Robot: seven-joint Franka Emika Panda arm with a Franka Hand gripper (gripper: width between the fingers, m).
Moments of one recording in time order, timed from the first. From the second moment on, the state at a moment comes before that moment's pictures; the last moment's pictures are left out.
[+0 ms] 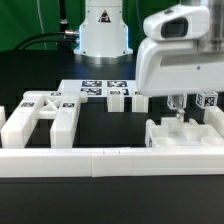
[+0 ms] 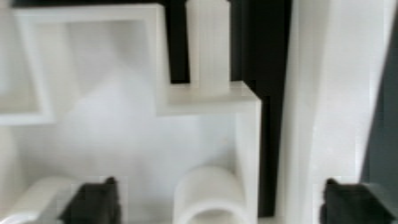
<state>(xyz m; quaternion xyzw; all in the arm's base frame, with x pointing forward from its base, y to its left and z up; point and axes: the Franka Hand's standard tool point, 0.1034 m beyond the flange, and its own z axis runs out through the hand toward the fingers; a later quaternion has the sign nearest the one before) 0.617 0.098 0.059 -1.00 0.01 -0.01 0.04</state>
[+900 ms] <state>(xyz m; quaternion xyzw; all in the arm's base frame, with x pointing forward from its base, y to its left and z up) 0.535 0.056 0.065 -1.00 0.02 -0.01 0.02</state>
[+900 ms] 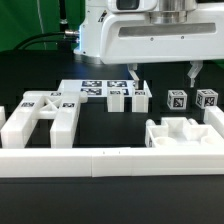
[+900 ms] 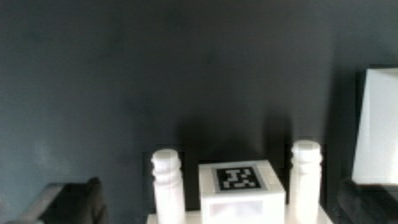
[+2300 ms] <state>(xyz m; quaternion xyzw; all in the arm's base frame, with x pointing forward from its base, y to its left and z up) 0.473 0.035 0.032 -0.96 0.02 0.29 0.02</state>
